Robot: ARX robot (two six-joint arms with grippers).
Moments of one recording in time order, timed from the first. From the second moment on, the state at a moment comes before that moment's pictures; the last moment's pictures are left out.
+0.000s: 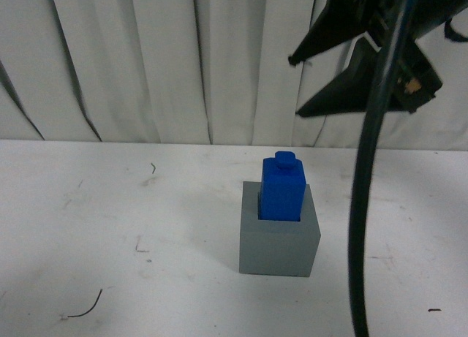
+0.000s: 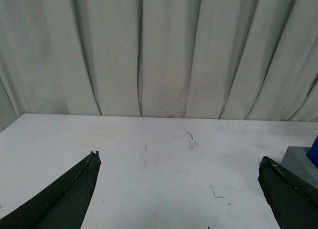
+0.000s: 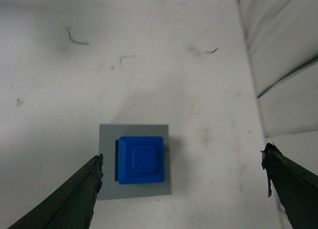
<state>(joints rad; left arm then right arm) 0.00 0.01 0.01 0.00 0.00 0.00 0.20 2.00 1.76 -0.84 -0.69 -1.26</state>
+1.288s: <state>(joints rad) 0.00 0.01 0.01 0.00 0.00 0.00 0.01 0.37 0.07 0.31 0.00 -0.01</state>
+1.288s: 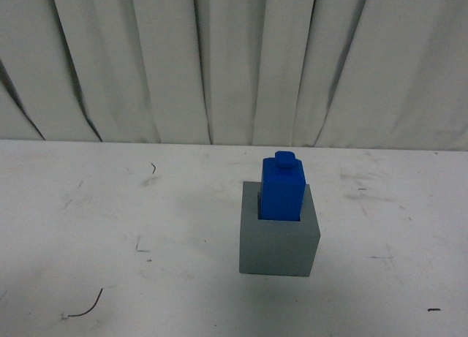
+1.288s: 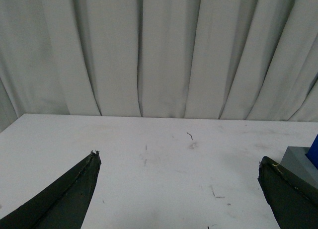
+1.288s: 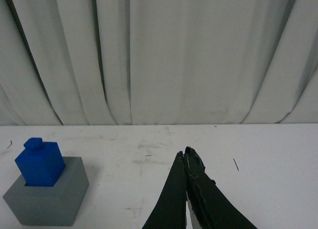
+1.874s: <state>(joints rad) 0.00 0.01 0.01 0.00 0.00 0.00 0.01 0.20 0.01 0.20 0.00 -0.01</state>
